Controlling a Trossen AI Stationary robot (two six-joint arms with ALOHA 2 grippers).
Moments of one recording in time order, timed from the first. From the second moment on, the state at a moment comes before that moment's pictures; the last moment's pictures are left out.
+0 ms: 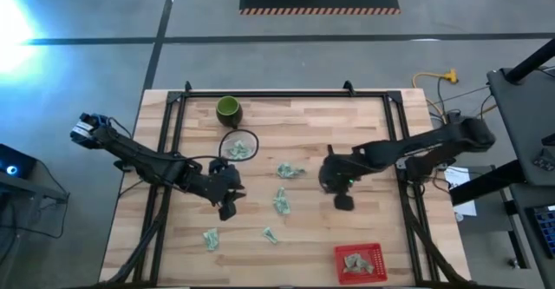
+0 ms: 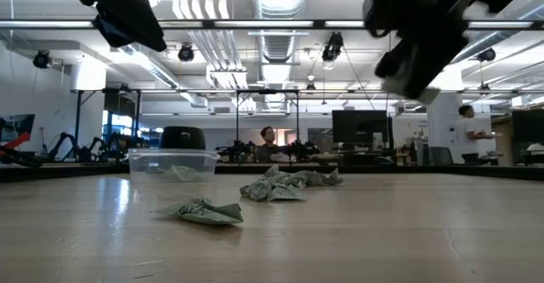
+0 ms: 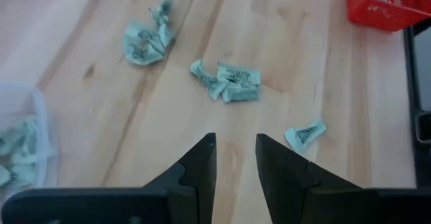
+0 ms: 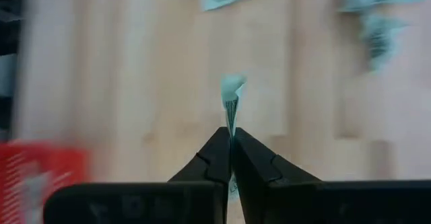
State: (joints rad) left arm -0.41 1.21 0.93 -0.55 -0.32 -0.64; right arm 0.15 1.38 0.93 -0.63 -0.18 0.23
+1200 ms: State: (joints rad) left arm -0.41 1.21 0.93 -0.47 -0.51 -0.54; right arm 0.76 1.49 0.93 -0.48 -0.29 0.83
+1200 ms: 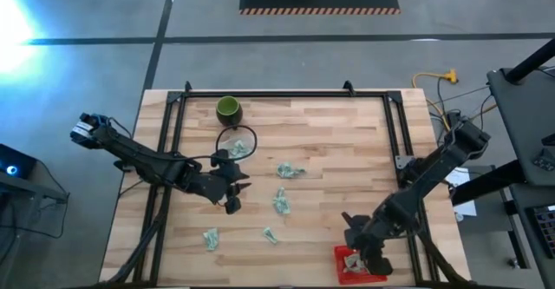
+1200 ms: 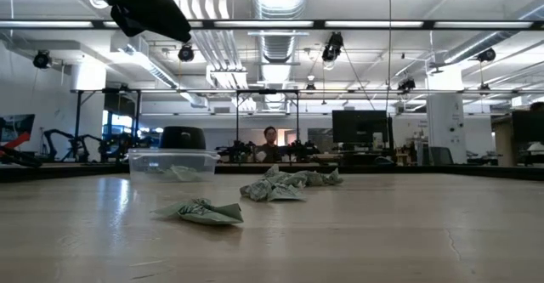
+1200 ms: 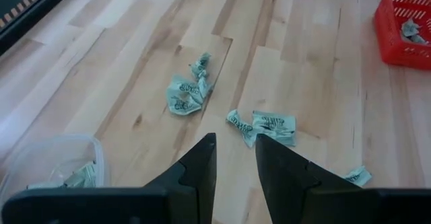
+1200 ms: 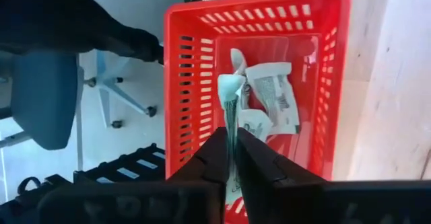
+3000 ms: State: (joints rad) left arm -0.82 1.50 0.81 -0.53 0.16 -0.96; right arm 0.76 1.04 0.93 -0.63 0.55 0.67
